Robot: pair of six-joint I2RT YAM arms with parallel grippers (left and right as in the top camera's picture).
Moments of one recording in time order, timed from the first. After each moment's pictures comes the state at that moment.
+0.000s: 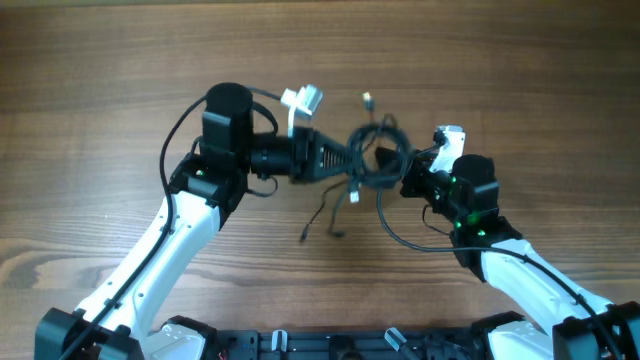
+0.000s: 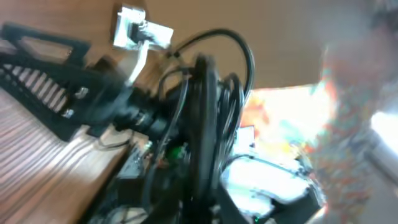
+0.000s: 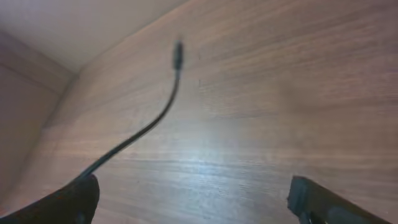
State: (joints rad) left arm -0.36 1.38 0.91 0.02 1.23 -0.95; right arm 0.25 1.31 0.38 0.47 -0.30 0.56
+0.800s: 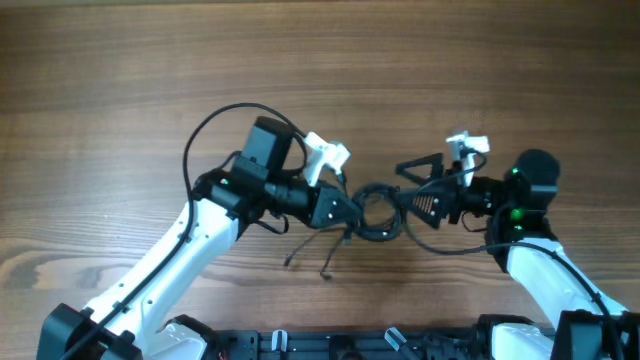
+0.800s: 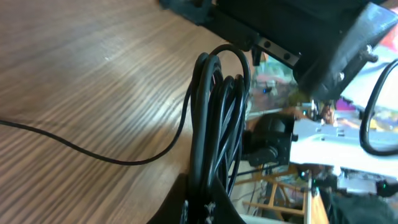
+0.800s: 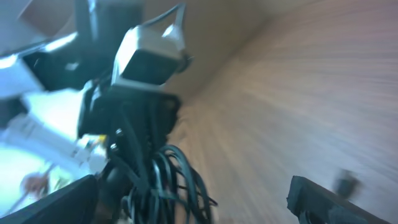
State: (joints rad) left arm -0.51 1.38 0.91 -0.49 0.94 -0.26; right arm -0.04 1.31 0.38 0.71 -1.42 0.50
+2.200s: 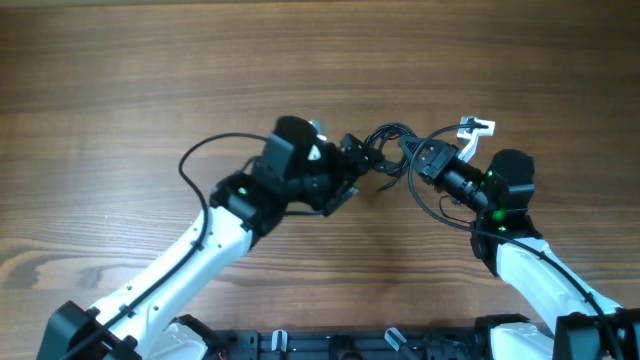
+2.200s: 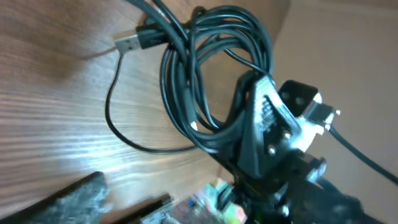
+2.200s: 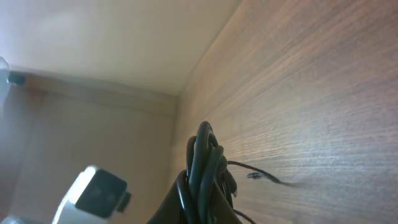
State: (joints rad) left arm -0.62 1.38 0.91 -0.20 0.47 -1.38; right arm 0.08 1.31 0.38 0.68 -0.70 1.13
